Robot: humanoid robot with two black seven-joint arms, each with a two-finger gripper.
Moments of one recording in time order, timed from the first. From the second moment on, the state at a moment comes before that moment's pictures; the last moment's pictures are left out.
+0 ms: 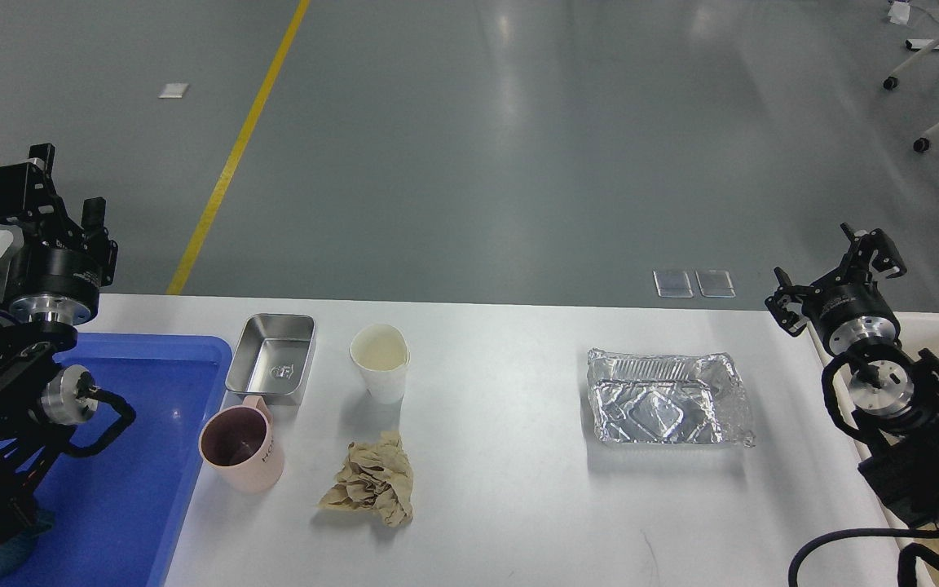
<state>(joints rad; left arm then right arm) -0.51 0.45 -0.94 -0.94 0.40 0.18 -0.57 0.59 -0.27 1.35 0.57 -0.25 0.20 0.13</state>
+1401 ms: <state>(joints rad) -0.71 1.60 -0.44 -1.63 1.11 -0.41 -0.19 0.57 -0.24 1.35 0.56 -0.25 0.24 0.14</state>
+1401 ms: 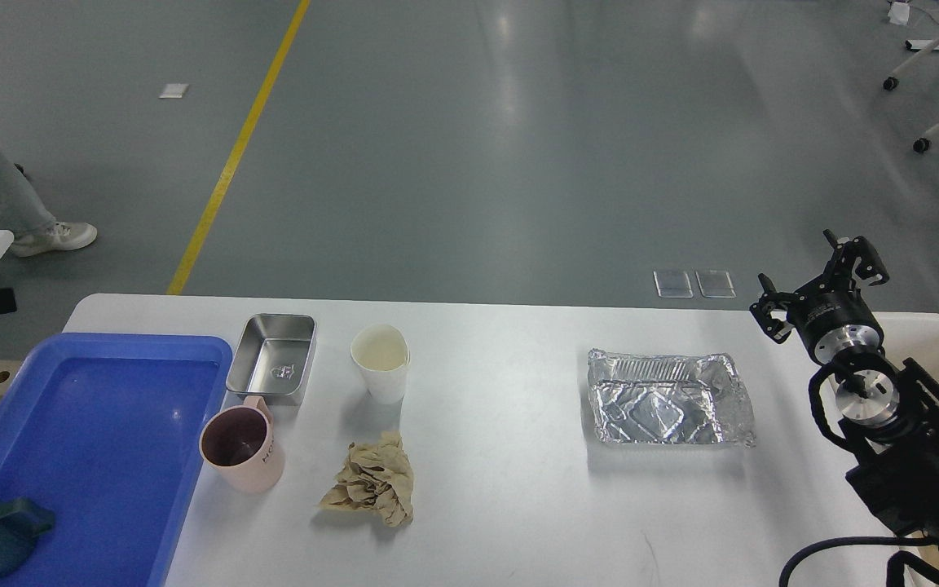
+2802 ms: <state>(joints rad) -0.67 0.89 -0.18 -1.39 1.29 -0.25 0.11 0.57 -0.24 1.35 0.55 -0.26 0.24 0.14</state>
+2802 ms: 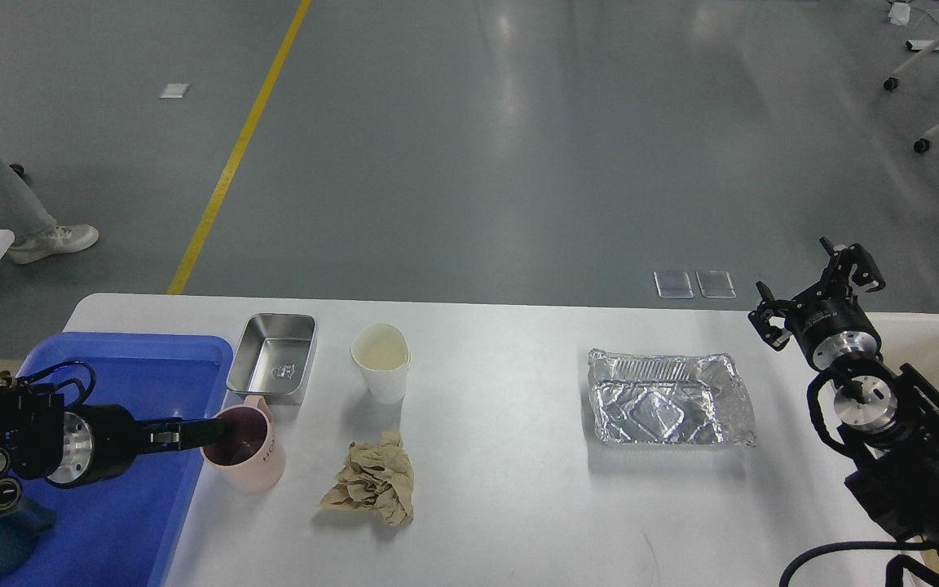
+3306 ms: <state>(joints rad) -0.68 0.78 -0.13 -1.33 1.29 -0.28 0.18 0.56 -0.24 1.35 0.55 -0.26 0.24 0.14</state>
